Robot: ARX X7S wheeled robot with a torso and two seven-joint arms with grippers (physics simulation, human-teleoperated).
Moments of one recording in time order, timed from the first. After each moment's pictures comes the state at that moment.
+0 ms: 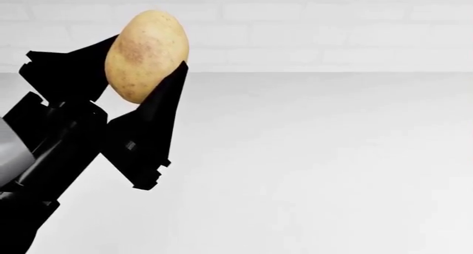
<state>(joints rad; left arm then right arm) -0.60 -0.62 -0.07 0.83 -1.04 -0.67 0.02 2.03 0.88 -0.38 -0.50 1.67 0.99 1.11</state>
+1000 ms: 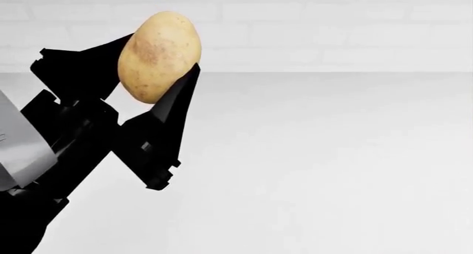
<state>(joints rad) -0.64 -0.61 -0.01 0.82 -1.01 -0.67 0.02 1.16 1.25 0.12 -0.77 2.17 0.70 1.28</state>
